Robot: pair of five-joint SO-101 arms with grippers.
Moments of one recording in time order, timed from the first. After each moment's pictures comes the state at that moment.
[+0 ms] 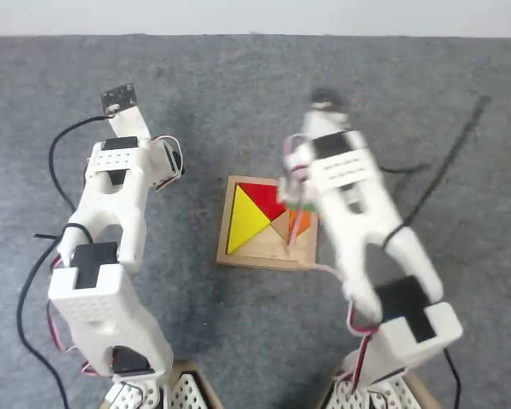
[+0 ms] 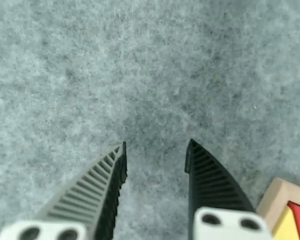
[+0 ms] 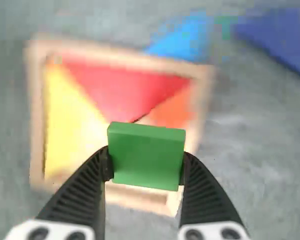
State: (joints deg) left arm -11.3 20.5 13.0 53.3 20.4; right arm -28.0 6.1 8.1 72.7 -13.0
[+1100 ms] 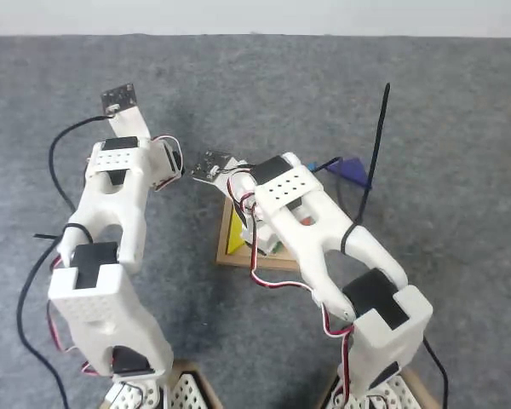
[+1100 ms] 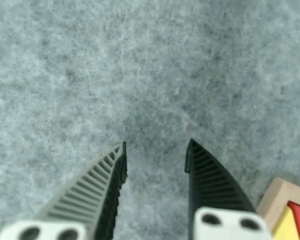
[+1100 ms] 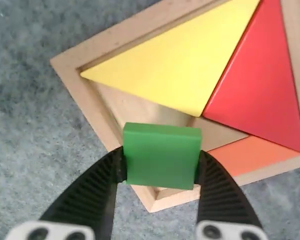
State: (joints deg) left arm -11.3 20.5 13.0 53.3 20.4; right arm -36.8 13.0 8.4 75.3 26.1
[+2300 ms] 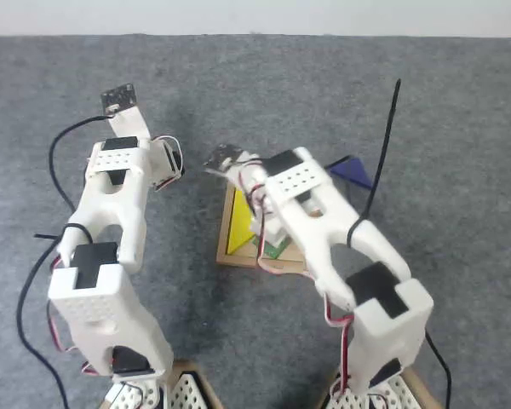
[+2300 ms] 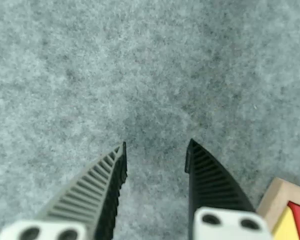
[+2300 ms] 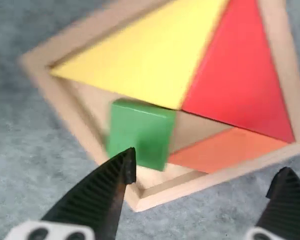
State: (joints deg) left arm -11.3 20.5 13.0 53.3 20.4; right arm -32.1 16.3 7.0 74.4 26.1
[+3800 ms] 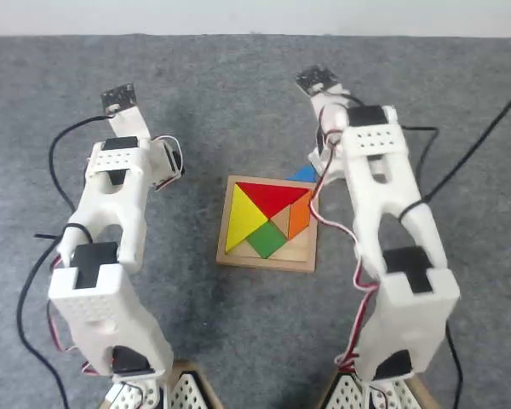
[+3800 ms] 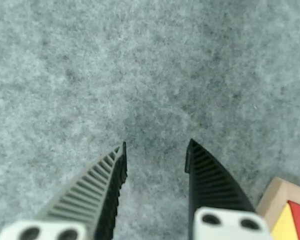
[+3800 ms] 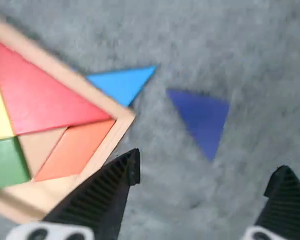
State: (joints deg) left arm -11.3 20.5 13.0 53.3 20.4; right arm -12.4 20.8 -11.9 74.1 22.2
